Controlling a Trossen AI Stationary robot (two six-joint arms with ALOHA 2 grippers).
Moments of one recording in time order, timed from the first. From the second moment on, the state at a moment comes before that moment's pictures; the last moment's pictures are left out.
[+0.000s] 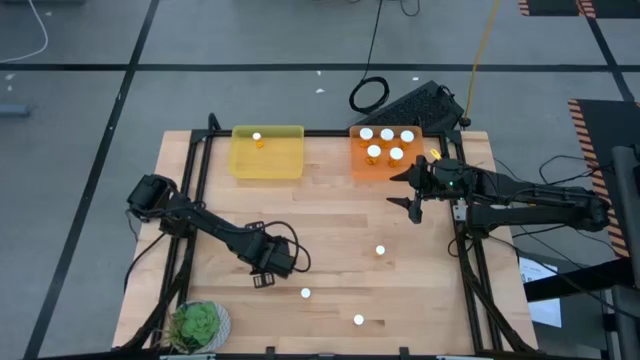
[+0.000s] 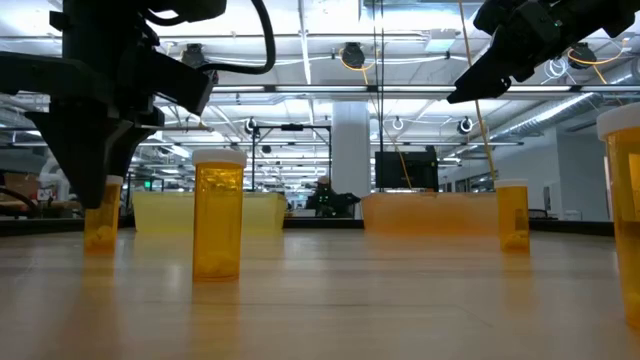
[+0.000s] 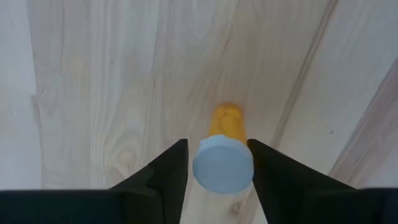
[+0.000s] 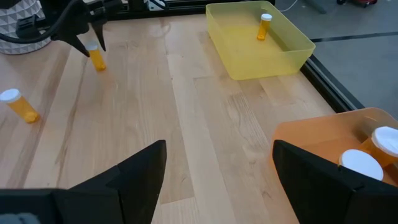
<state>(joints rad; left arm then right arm) -0.38 1.76 1.16 -1.04 -0.09 -0.61 -0.21 0.71 0.57 -0.35 -0.01 -0.01</state>
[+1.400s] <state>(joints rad) 0.17 1.45 1.30 -1.13 -0.08 -0.21 -0.22 0.72 0.57 -0.28 0.00 -0.17</state>
